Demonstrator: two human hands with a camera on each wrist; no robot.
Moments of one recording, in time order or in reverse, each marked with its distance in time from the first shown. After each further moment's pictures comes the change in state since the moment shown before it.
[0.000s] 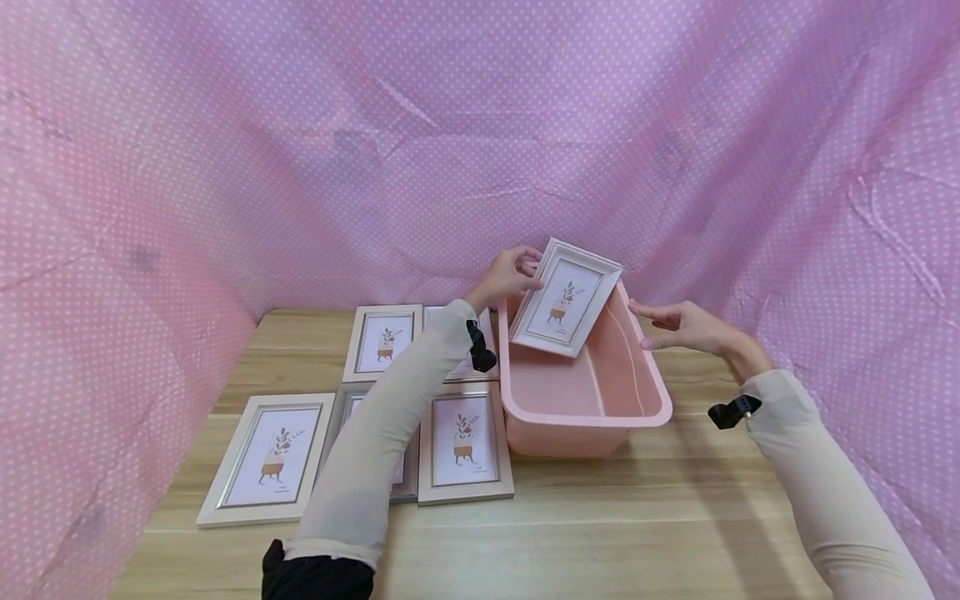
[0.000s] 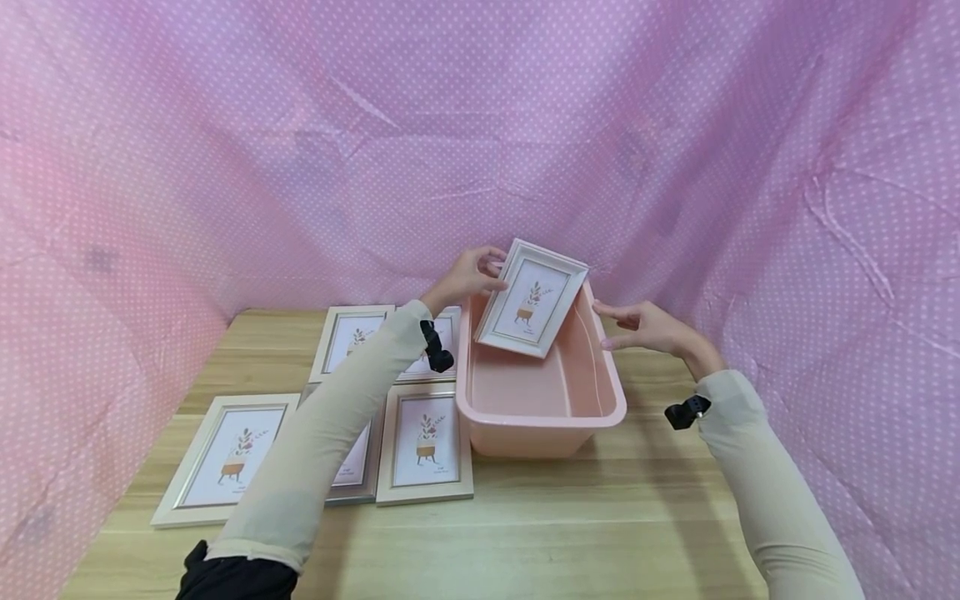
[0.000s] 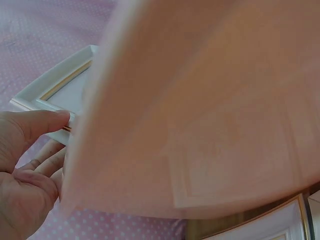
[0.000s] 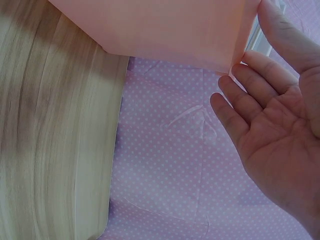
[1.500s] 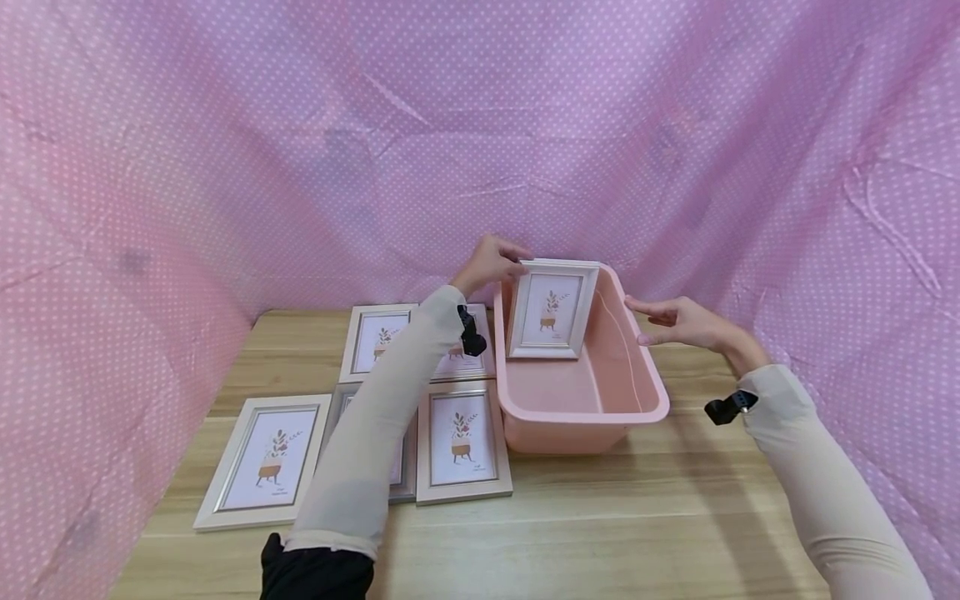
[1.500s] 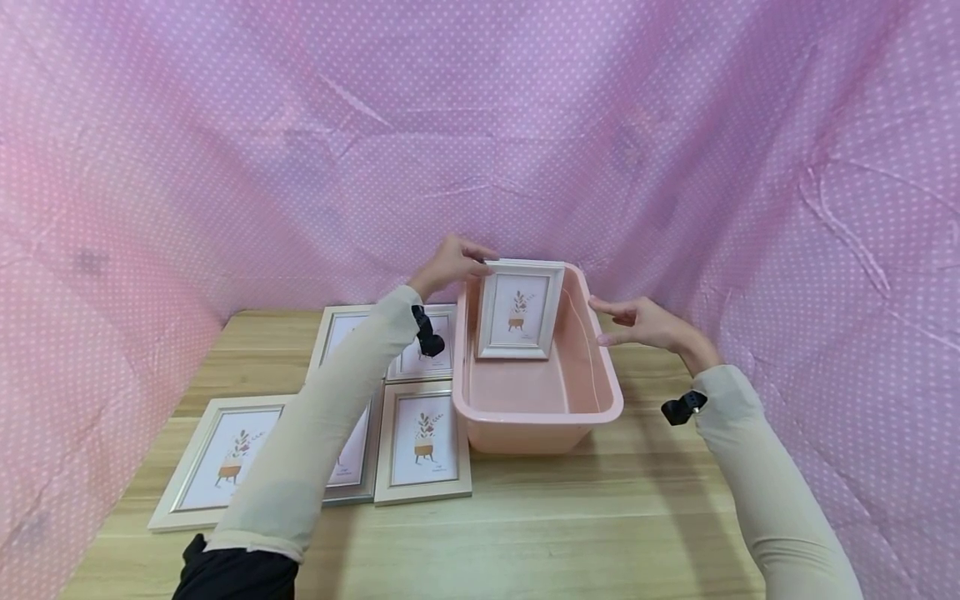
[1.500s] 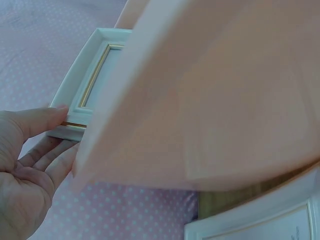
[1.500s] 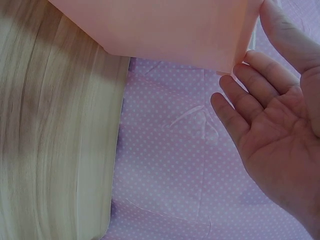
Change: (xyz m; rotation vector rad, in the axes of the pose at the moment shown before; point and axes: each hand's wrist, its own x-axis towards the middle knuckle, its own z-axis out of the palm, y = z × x) left_hand 0.015 -0.004 -0.025 0.103 0.012 0.013; right_hand 0.002 0.003 0.001 -0.016 0.014 0.011
